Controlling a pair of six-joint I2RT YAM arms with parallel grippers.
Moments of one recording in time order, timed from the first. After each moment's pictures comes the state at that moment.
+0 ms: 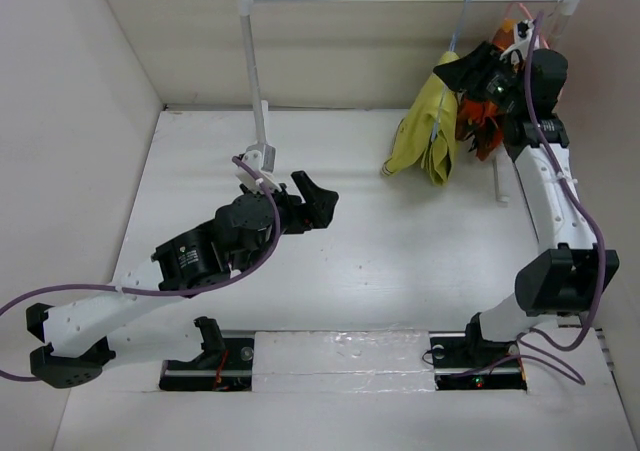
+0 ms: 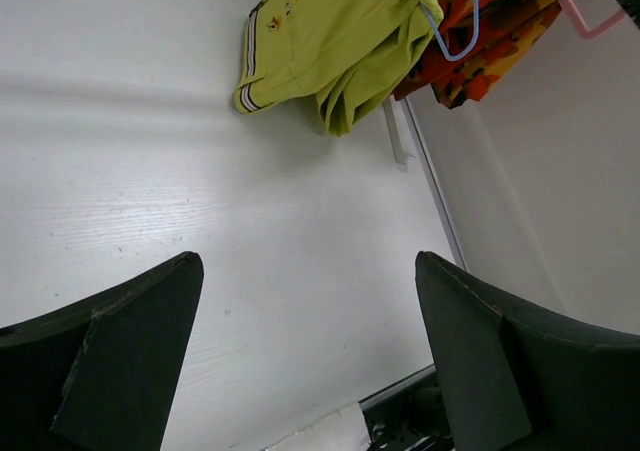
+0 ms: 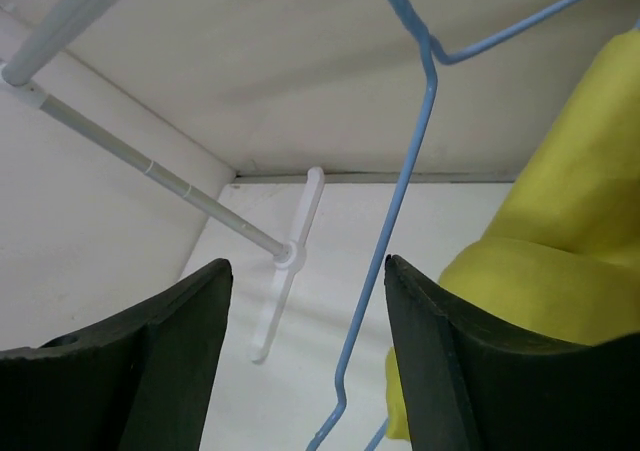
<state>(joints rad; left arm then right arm) -1.16 0.95 1.20 -0.51 -0.62 -0.79 -0.03 1.55 1.63 -0.11 -0.52 0.61</state>
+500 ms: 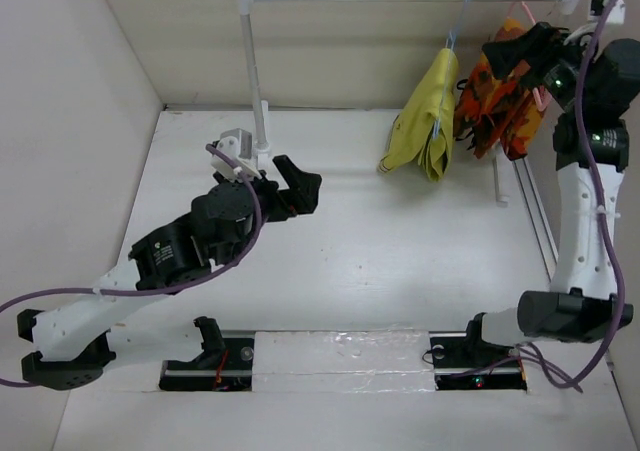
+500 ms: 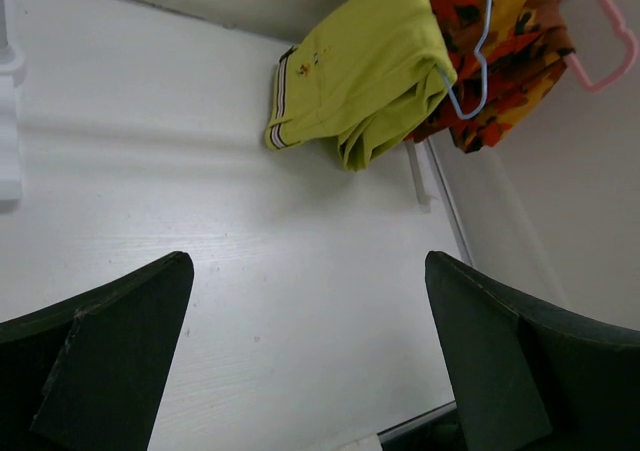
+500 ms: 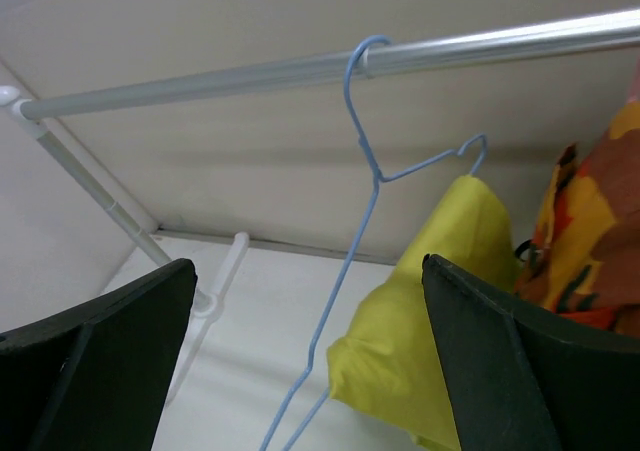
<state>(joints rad) -1.14 0.95 1.31 -0.61 -0.71 -0.73 -0.17 1.44 1.81 -0.25 -0.53 0.39</state>
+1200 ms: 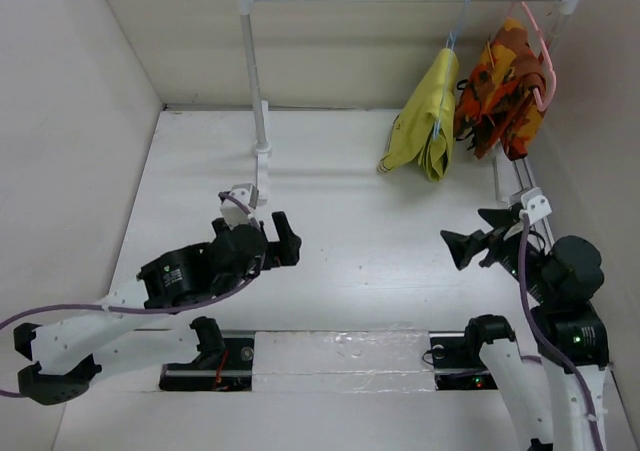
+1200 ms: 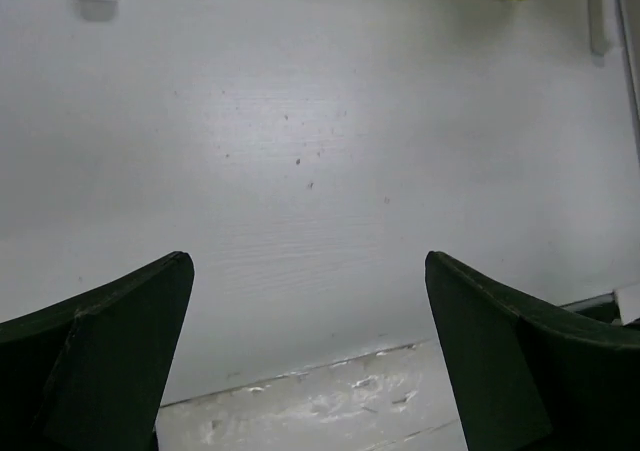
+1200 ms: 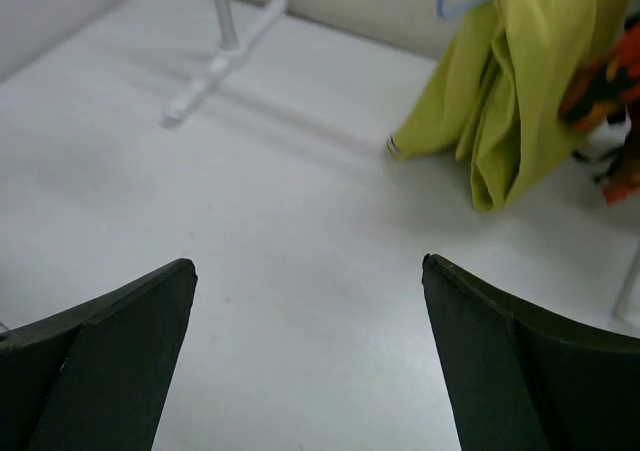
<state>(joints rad) -1.12 0.79 1.05 -0.88 -0.64 -0.87 0.08 0.42 0.96 -0.62 -0.44 0.00</state>
